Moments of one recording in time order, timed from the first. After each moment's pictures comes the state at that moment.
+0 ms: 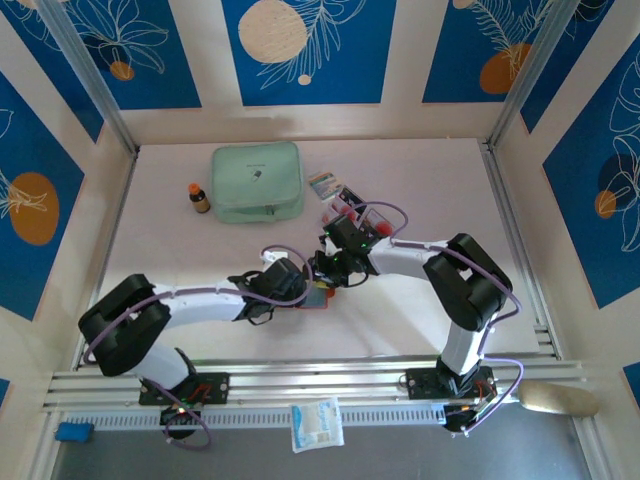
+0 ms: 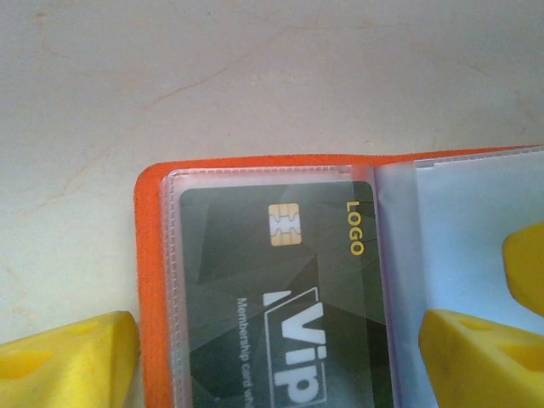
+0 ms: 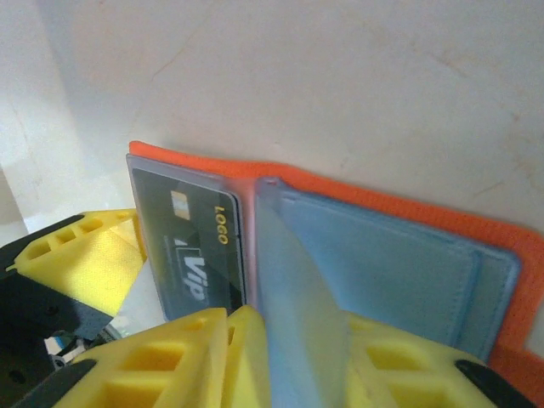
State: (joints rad) left arm -0.90 1.48 0.64 -0.19 -0.30 -0.74; right arm 0.71 1.77 0.96 -0.20 -0.49 0.90
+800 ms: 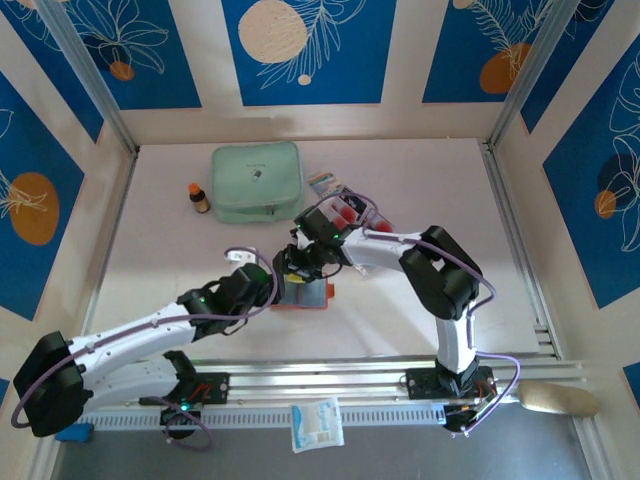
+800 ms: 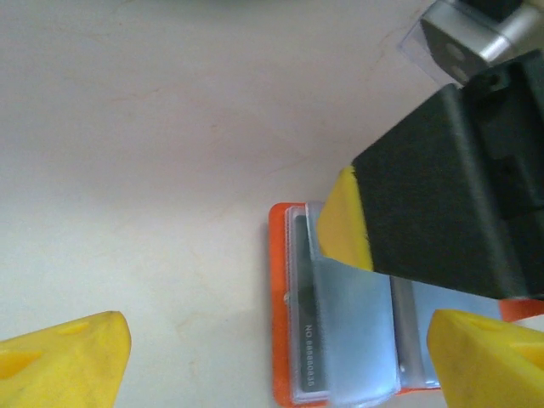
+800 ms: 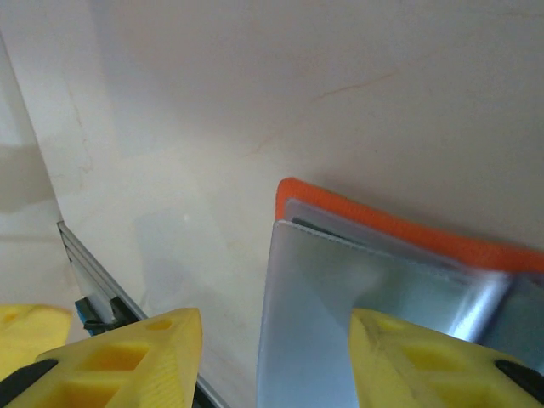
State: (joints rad) left arm -0.90 1.02 0.54 -0.37 -0.43 -0.77; right arm 0.80 1.95 1.23 -0.26 -0.52 0.92
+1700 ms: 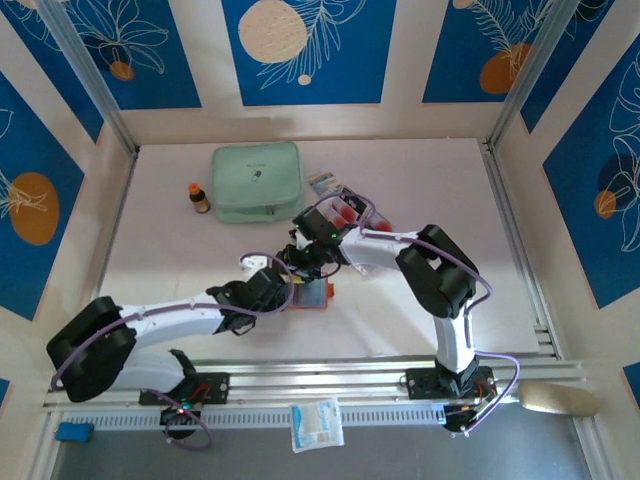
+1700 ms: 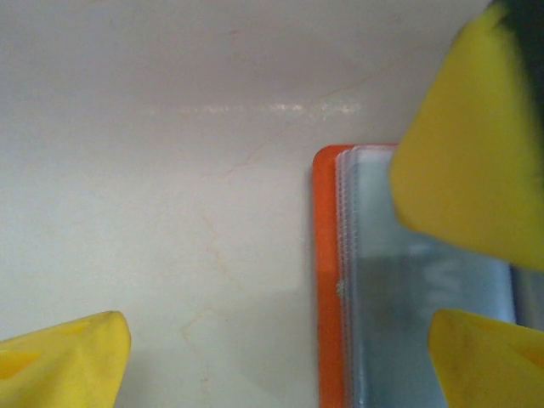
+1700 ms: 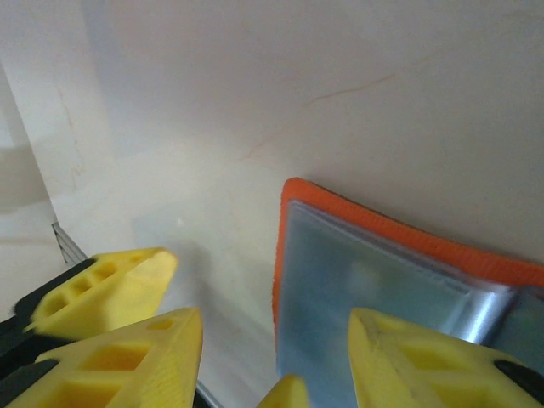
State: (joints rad) left arm -0.89 1.29 0.52 -0.26 -0.43 -0.76; right arm 0.79 1.95 1.24 -0.27 -0.52 0.92
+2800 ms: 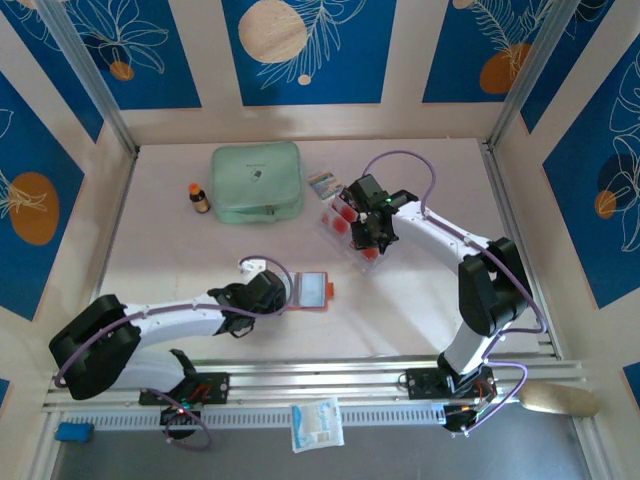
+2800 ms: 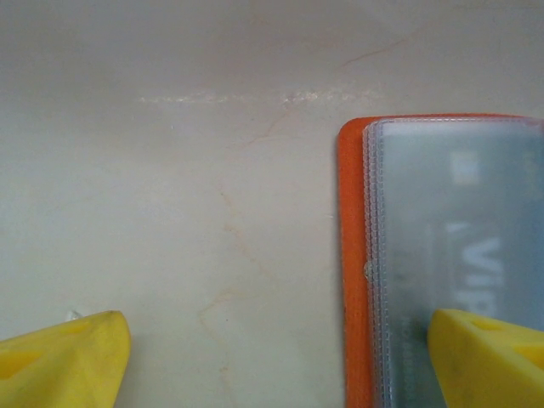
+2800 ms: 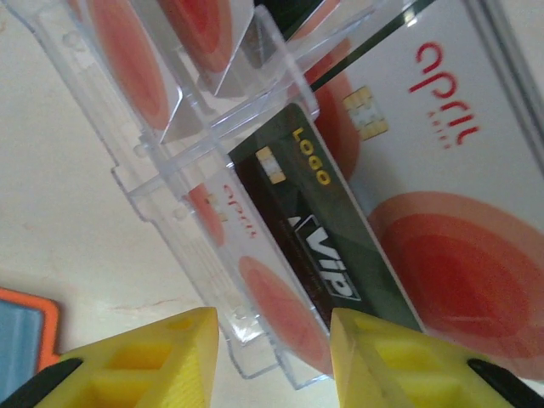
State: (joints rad) left arm -0.89 1.31 0.49 -0.26 -0.43 -0.76; right arm 0.53 1.69 1.27 -0.84 0.13 0.30
